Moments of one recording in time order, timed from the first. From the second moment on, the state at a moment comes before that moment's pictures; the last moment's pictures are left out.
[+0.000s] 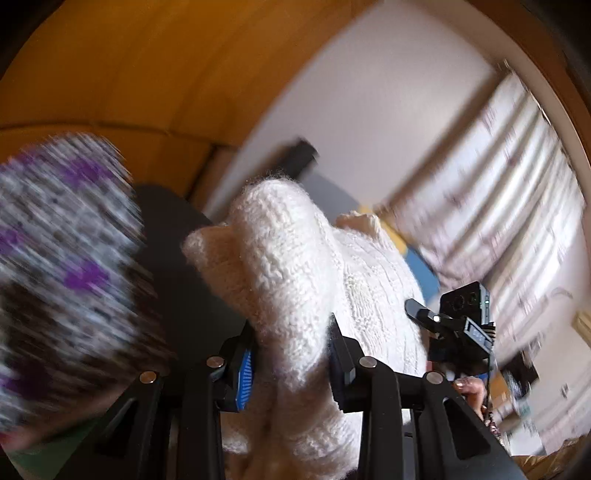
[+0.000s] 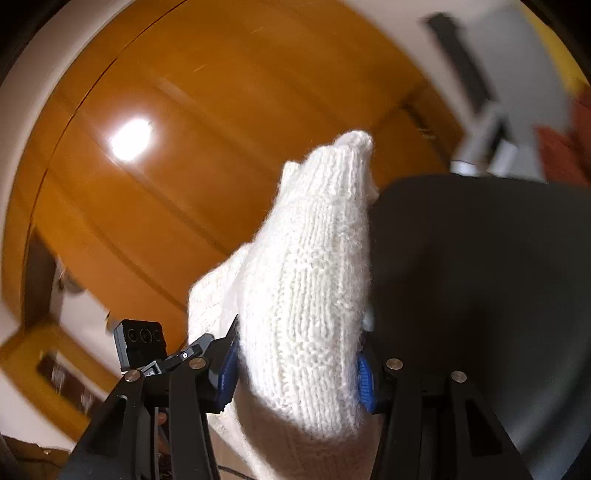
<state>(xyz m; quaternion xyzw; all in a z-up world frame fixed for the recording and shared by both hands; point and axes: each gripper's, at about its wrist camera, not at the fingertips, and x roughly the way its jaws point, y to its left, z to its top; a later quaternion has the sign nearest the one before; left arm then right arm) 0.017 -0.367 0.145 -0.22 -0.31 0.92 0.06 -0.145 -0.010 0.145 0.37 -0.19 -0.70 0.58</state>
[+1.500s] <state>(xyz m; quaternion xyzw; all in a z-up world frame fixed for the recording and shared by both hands) -0.104 -0.605 0.097 -0.34 -0.20 0.89 -0.24 -0.139 -0.407 0.148 0.35 0.15 -0.72 0.58</state>
